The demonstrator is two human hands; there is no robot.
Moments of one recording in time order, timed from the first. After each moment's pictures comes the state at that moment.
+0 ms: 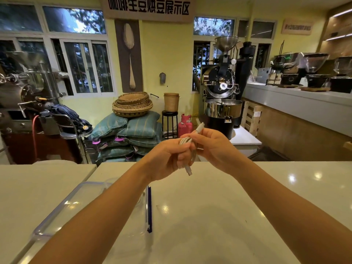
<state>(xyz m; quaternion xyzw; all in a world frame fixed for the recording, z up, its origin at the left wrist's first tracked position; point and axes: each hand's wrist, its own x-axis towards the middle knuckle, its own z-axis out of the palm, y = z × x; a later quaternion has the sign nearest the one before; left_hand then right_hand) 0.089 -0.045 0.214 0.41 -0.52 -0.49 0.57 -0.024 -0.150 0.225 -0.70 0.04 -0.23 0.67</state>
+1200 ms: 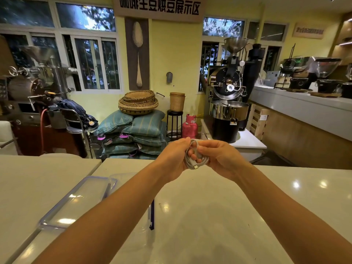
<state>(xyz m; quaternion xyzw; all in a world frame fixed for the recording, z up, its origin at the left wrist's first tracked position) 0.067 -0.057 0.212 0.51 -0.33 -0.41 0.68 -0.021 -0.163 0.205 -0.66 0.08 -0.19 0.72</state>
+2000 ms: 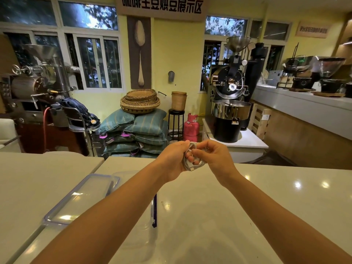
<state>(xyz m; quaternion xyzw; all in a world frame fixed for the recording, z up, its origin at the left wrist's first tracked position) 0.079 -0.054 0.202 0.54 -0.31 -0.42 0.66 -0.006 -0.146 0.183 -0.75 0.12 -0.37 0.53</state>
